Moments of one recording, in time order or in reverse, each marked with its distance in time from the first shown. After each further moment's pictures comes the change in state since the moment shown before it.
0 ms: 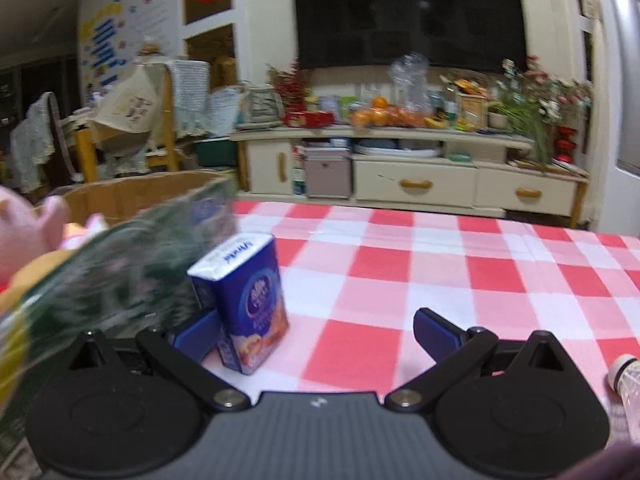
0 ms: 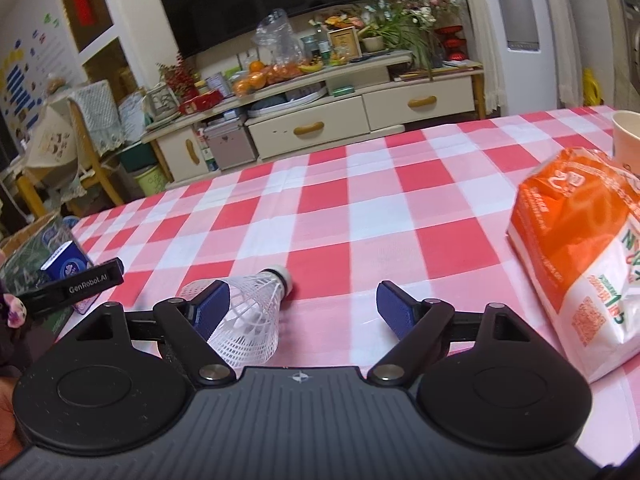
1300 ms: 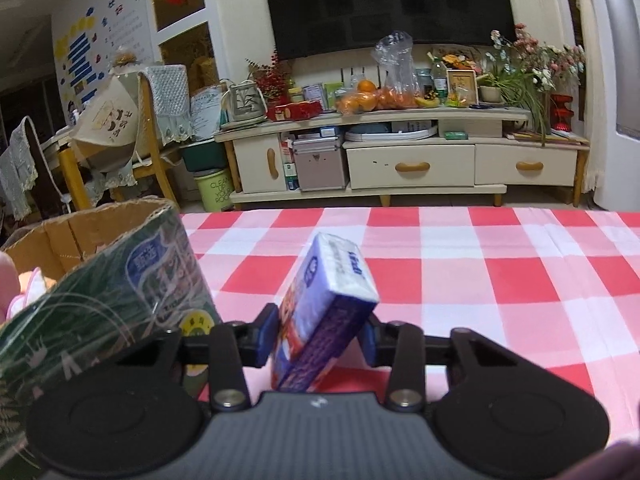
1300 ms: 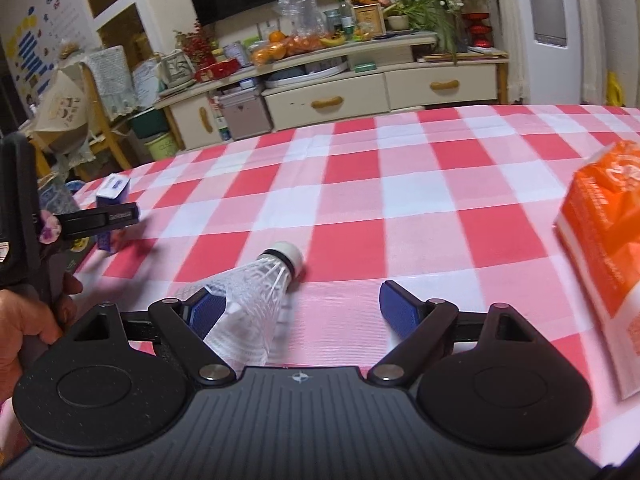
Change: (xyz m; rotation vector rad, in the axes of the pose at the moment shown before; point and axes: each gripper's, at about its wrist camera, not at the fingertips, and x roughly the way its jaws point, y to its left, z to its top) left arm 0.039 -0.003 0.021 0.097 0.030 0.016; right arm 0.026 0.021 -0.006 -0.087 0.089 0.035
